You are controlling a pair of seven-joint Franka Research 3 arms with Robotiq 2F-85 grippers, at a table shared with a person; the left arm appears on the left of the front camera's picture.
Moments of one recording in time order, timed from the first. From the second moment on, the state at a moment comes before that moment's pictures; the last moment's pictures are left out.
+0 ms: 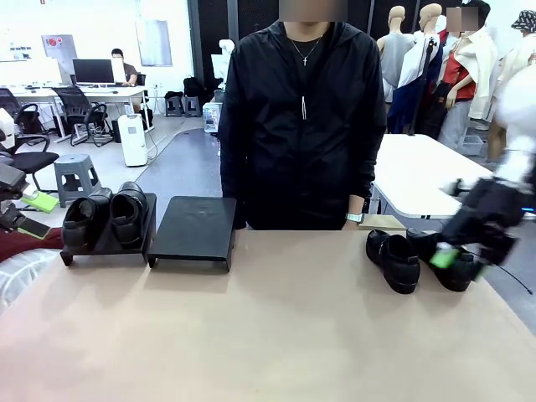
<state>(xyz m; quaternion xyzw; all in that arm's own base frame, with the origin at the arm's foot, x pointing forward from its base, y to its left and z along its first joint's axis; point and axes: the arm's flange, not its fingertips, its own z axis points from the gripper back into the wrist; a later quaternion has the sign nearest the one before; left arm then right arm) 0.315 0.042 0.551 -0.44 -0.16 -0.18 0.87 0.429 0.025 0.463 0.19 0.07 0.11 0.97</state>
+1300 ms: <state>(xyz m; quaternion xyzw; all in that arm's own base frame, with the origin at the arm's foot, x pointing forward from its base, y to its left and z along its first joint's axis) 0.315 0.043 0.551 -0.44 -0.16 -0.18 0.87 0.600 -0.012 0.421 0.08 -0.03 -0.03 1.00</state>
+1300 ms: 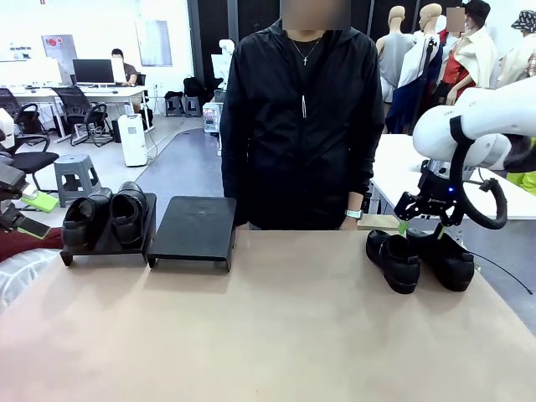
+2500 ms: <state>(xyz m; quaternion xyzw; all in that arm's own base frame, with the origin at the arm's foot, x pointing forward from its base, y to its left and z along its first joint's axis) 0.315 0.043 0.551 -0.44 -0.16 -0.18 0.87 0.633 -0.015 0.362 0.06 0.02 -0.06 1.00</state>
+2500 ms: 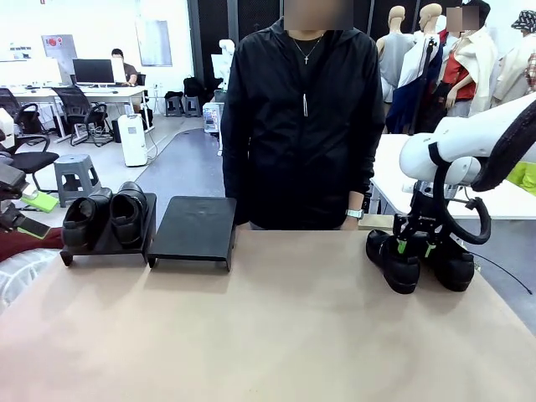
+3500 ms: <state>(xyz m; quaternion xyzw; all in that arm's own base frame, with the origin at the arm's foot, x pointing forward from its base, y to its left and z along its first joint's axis) 0.315 0.043 0.551 -0.44 -0.16 -0.18 0.87 0.633 -0.010 0.360 0.04 0.02 -0.06 1.00</state>
